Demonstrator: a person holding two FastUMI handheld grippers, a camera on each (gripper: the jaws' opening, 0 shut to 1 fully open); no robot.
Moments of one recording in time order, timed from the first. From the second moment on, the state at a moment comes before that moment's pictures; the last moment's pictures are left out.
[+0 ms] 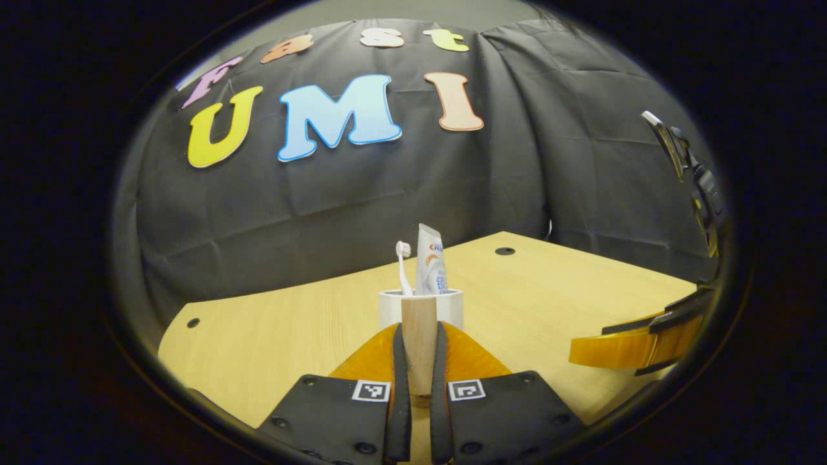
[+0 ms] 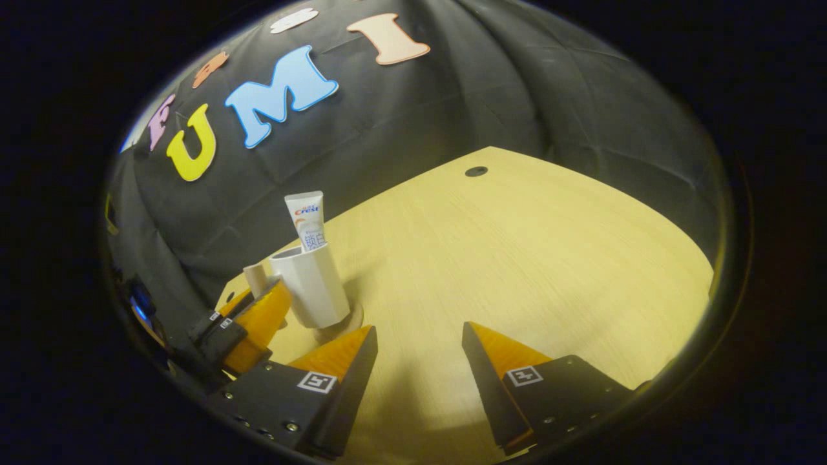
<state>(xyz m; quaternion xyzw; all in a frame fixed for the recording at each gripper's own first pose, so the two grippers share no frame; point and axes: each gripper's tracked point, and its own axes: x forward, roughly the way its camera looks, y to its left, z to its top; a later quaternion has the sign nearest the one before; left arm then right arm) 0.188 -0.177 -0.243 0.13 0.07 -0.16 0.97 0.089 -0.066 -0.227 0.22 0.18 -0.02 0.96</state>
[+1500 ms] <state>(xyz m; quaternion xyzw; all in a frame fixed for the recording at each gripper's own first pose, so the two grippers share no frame) 0.105 -0.143 -0.183 0.09 0.06 -0.10 0.99 0.056 -0.052 -0.139 0.15 0.12 0.01 0.98</state>
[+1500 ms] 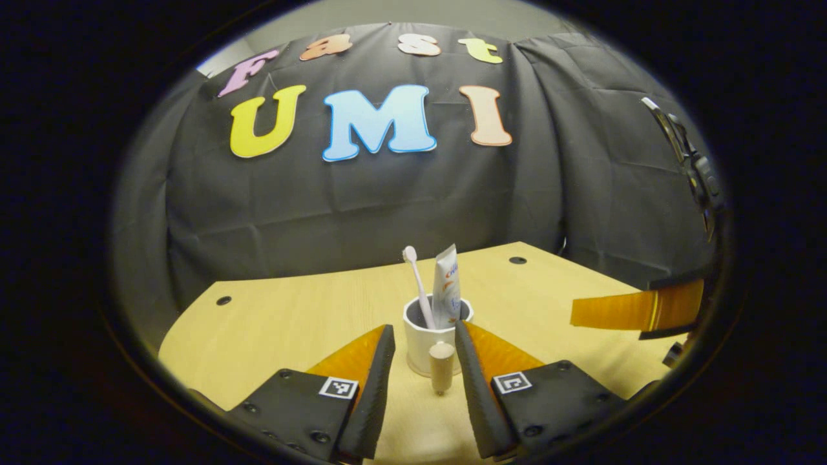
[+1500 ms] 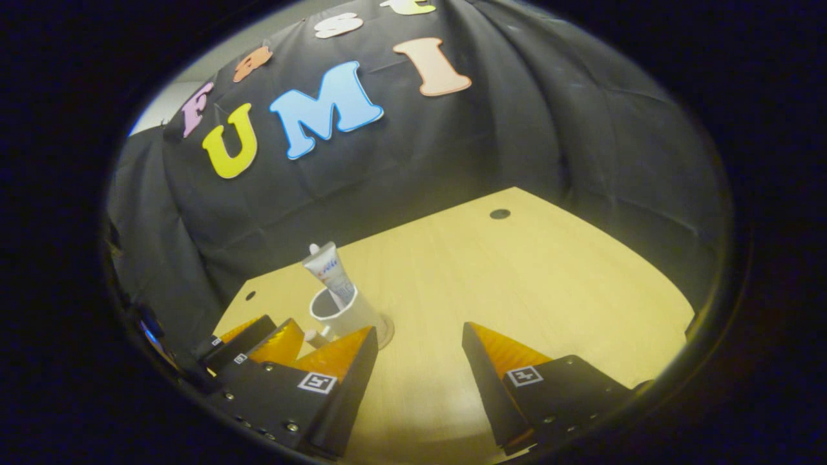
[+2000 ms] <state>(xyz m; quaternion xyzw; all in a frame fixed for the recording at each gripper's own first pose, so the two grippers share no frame) 0.040 -0.146 -0.015 0.06 0.00 -0.01 1.00 0.027 -0.047 -0.010 0.09 0.02 0.08 0.99</state>
